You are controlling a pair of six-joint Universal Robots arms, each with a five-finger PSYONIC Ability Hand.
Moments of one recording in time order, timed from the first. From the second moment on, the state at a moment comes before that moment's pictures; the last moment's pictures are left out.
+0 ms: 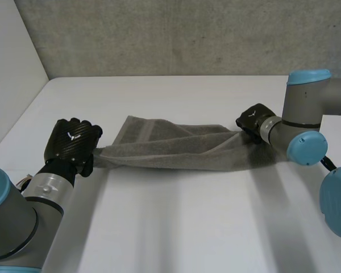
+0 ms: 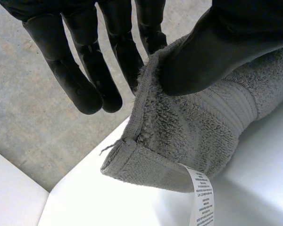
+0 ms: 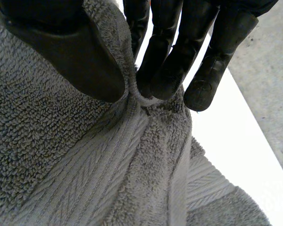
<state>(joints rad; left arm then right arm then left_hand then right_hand) 4.33 -1.72 -2.02 3.69 -1.58 3.57 1.88 -0.50 0.53 0.44 1.45 2.34 1.43 1.50 1.54 1.51 1.52 1.26 1.29 1.33 1.33 1.14</state>
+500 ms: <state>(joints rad) 4.39 -1.53 -2.04 3.67 -1.58 3.56 1.86 -1.06 1.14 0.48 1.41 2.35 1.43 1.50 1.54 1.51 1.52 1.24 1.27 1.29 1.30 1.11</state>
